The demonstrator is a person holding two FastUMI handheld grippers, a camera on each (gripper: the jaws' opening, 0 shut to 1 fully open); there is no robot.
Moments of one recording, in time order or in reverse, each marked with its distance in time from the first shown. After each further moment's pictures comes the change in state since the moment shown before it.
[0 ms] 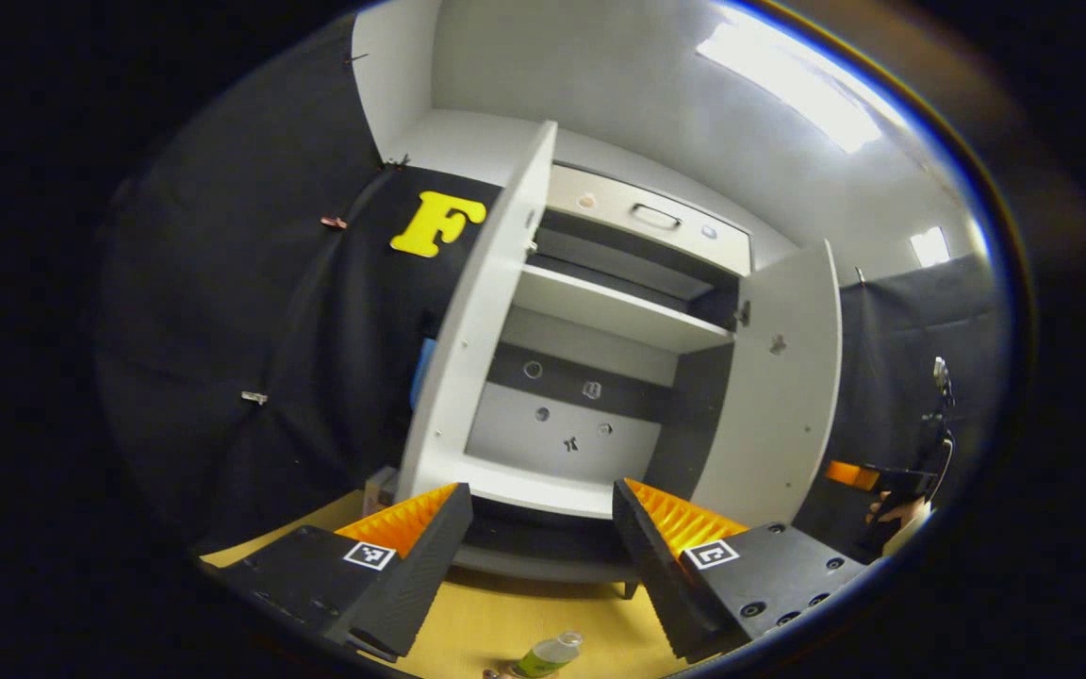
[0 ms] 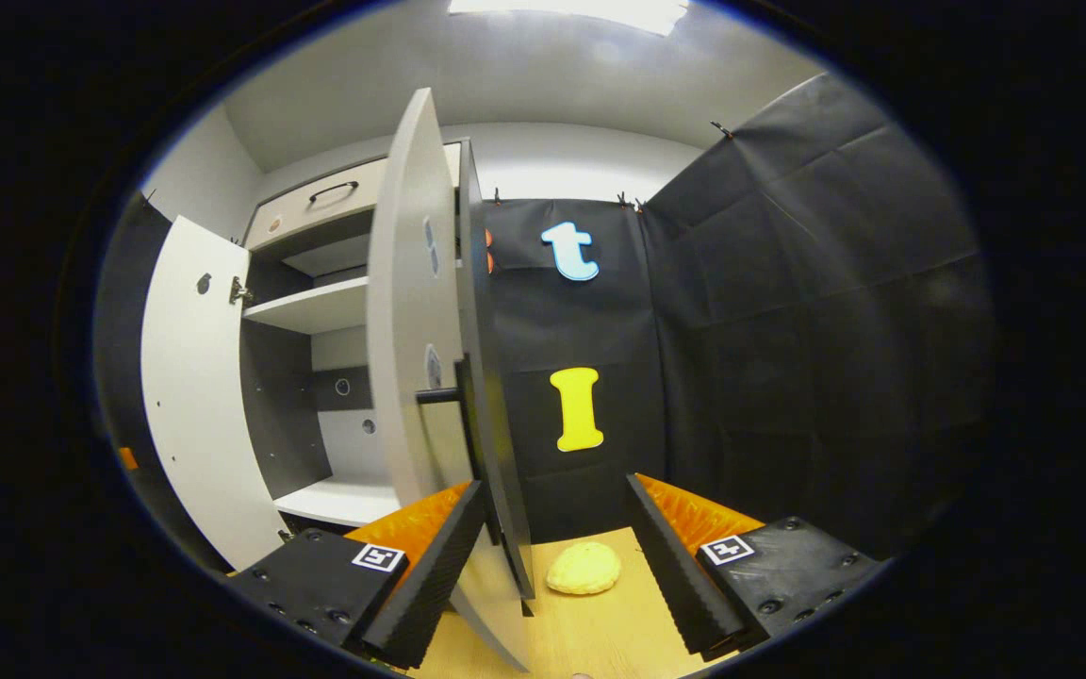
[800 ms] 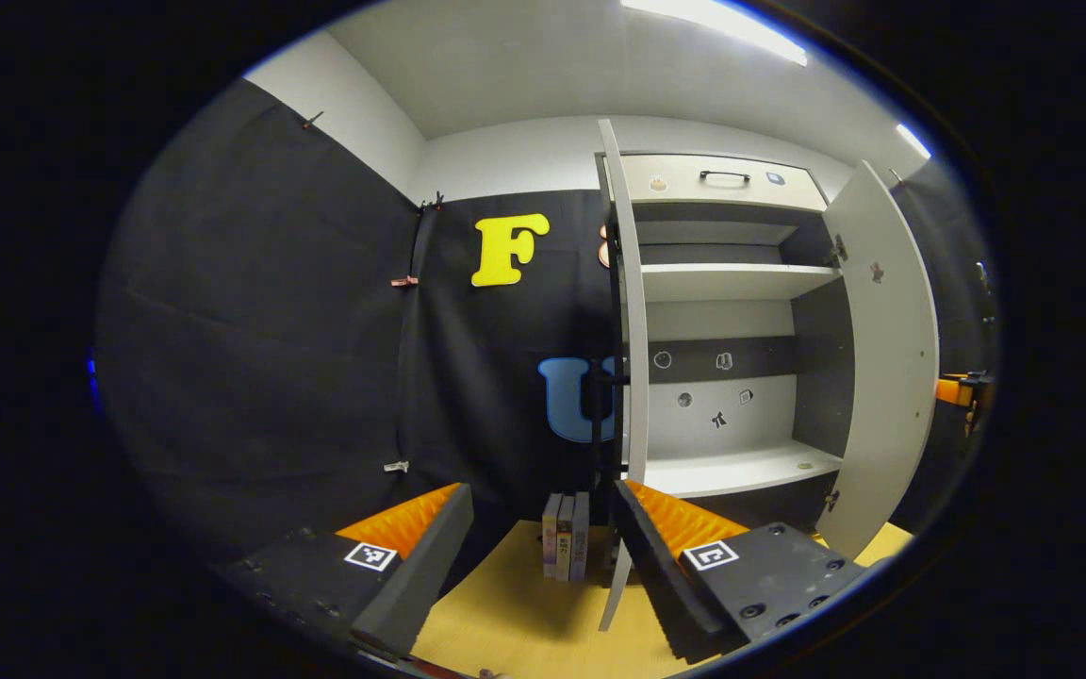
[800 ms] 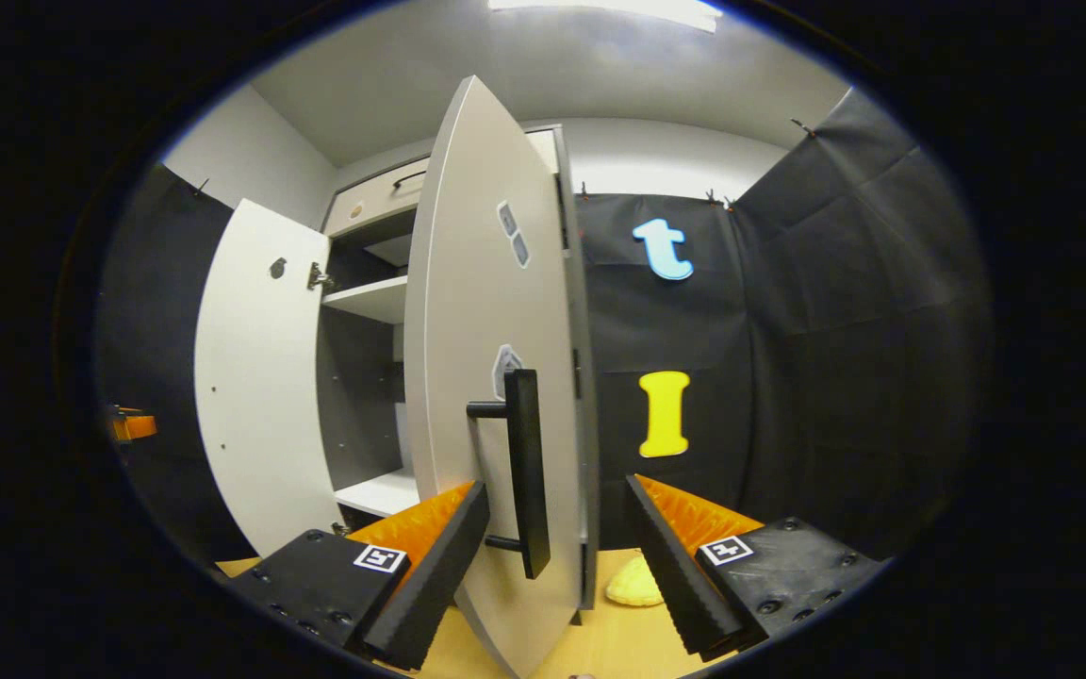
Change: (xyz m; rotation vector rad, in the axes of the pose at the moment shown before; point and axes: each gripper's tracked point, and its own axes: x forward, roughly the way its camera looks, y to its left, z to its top) left arm 0.003 0.109 0.043 0.299 0.062 0.220; right arm 0.014 0.128 -0.014 -0.049 0.015 0.315
